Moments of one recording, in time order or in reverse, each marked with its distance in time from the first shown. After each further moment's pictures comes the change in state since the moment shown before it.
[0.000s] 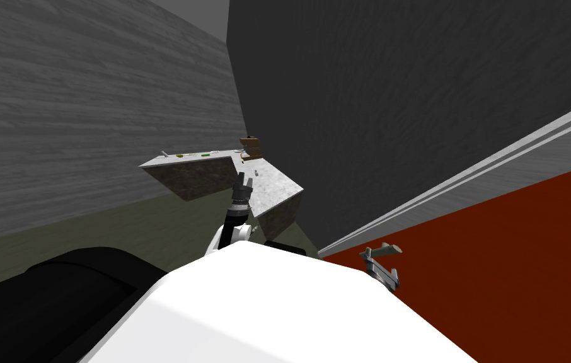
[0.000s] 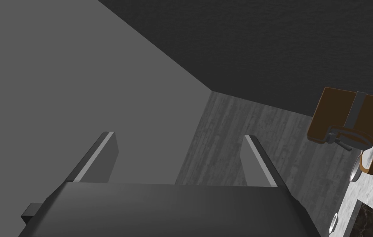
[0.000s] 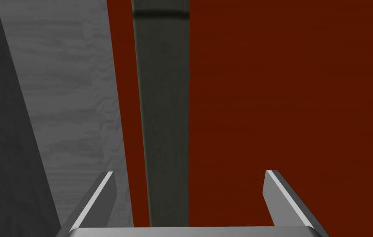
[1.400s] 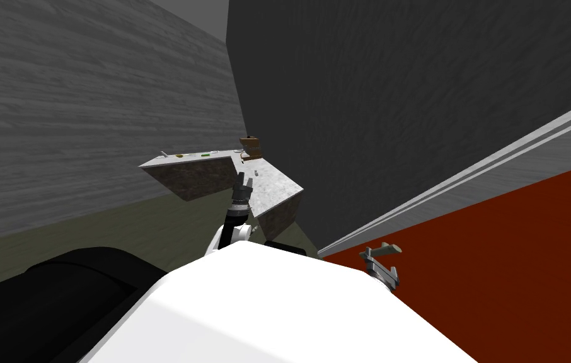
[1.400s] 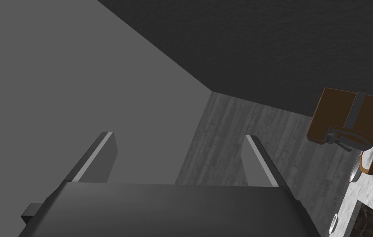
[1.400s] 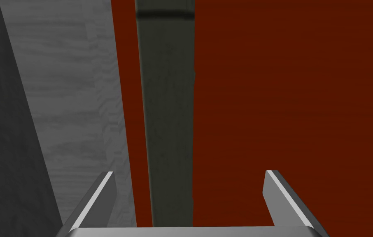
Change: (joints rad) arm -0.014 -0.027 0.020 0.027 0.016 -0.005 -0.036
